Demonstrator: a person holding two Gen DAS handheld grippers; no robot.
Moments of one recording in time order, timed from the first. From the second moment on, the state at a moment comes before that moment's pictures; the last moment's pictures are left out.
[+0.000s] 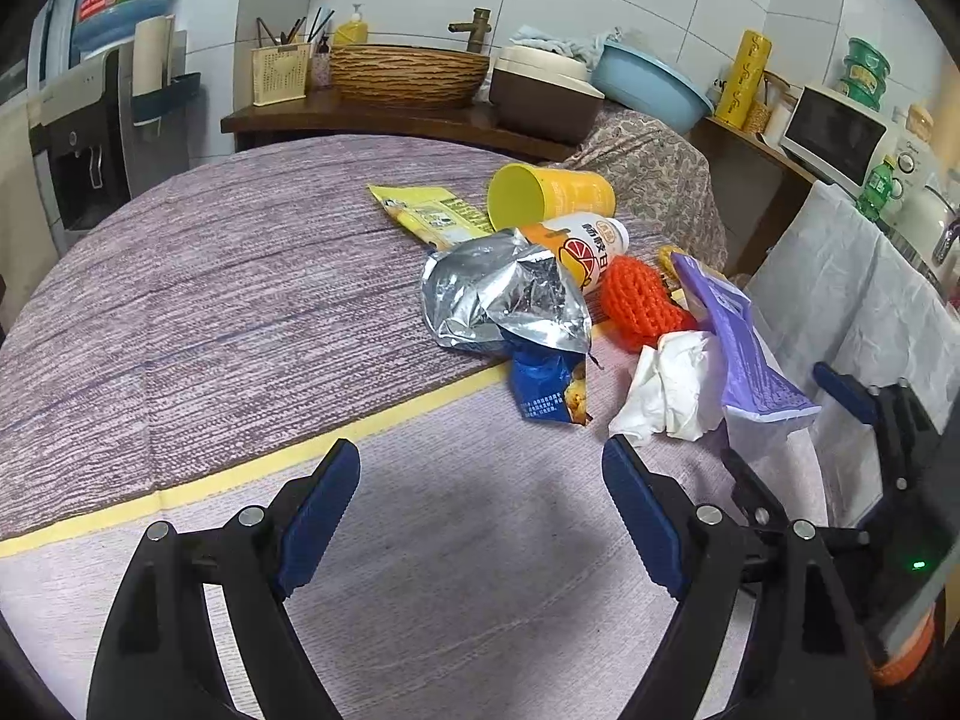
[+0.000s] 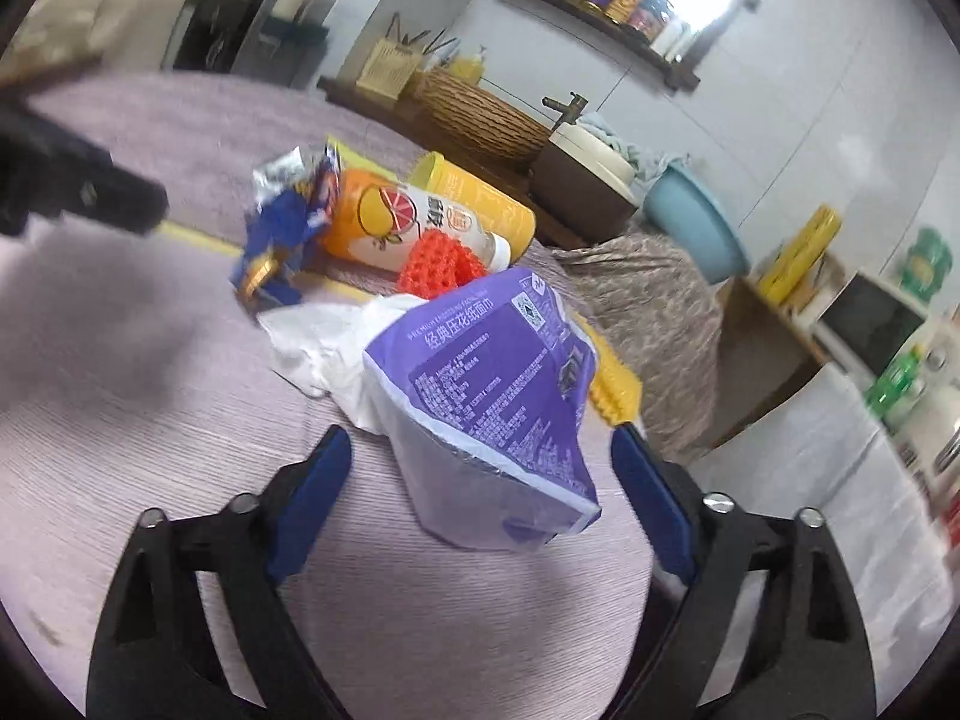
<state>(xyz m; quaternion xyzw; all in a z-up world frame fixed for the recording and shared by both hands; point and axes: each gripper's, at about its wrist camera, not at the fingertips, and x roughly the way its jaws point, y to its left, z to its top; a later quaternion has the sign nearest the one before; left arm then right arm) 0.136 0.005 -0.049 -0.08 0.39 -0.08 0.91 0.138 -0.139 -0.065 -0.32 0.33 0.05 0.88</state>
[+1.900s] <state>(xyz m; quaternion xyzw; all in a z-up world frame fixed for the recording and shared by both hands) 0.098 -0.040 -0.014 -0.09 0.33 -0.15 0.93 0.053 -0.244 -0.019 0.01 0.29 0.04 0.96</state>
